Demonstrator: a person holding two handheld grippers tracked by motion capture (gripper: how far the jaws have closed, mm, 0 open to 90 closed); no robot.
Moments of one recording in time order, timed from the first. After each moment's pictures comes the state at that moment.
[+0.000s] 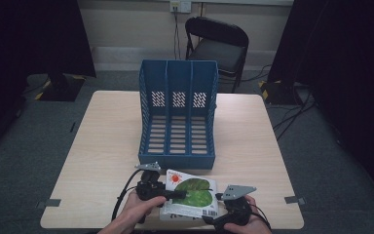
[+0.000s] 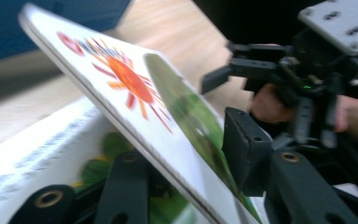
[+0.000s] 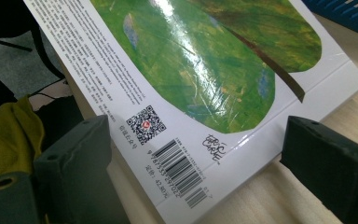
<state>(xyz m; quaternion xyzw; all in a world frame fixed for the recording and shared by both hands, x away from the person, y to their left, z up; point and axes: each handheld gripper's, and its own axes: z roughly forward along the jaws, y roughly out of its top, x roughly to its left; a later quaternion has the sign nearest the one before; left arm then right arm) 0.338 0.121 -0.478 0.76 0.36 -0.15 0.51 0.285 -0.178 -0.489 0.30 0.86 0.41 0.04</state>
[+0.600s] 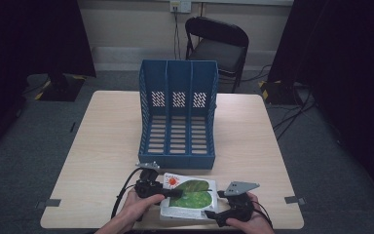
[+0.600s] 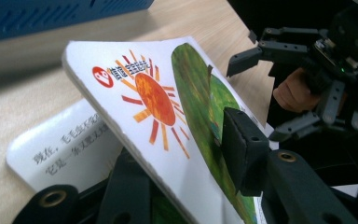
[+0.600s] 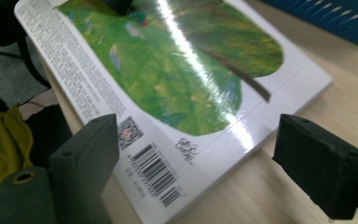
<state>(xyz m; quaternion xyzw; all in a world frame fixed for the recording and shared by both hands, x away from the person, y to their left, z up) 0.348 0.126 -0.491 0.77 0.38 -0.17 0.49 0.294 -0.186 -0.485 0.32 0.85 0.42 0.04</state>
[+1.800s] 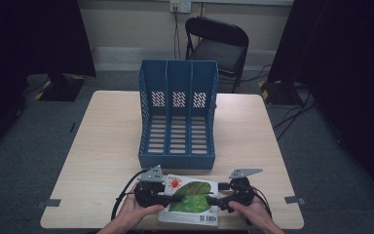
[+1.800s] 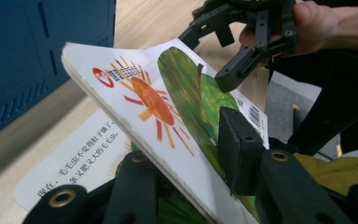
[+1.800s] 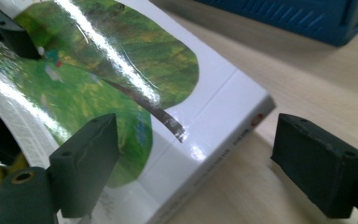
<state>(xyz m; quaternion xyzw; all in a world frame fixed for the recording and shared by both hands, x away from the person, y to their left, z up) 0.318 0.117 -0.456 0.84 0.23 -0.03 0.49 0.335 -0.198 -0.495 0.37 0.81 0.45 -0.04</state>
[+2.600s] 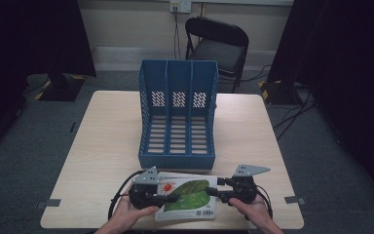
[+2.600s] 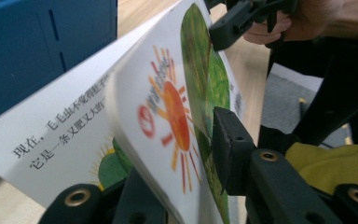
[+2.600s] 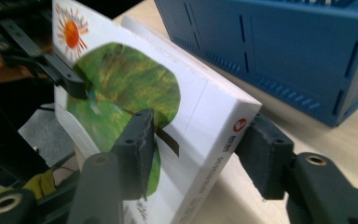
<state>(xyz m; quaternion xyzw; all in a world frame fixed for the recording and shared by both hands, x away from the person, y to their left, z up) 0.311 0.129 -0.451 0.84 0.23 -0.02 0.49 0.329 -0.197 -0.463 0.32 0.79 0.52 0.00</state>
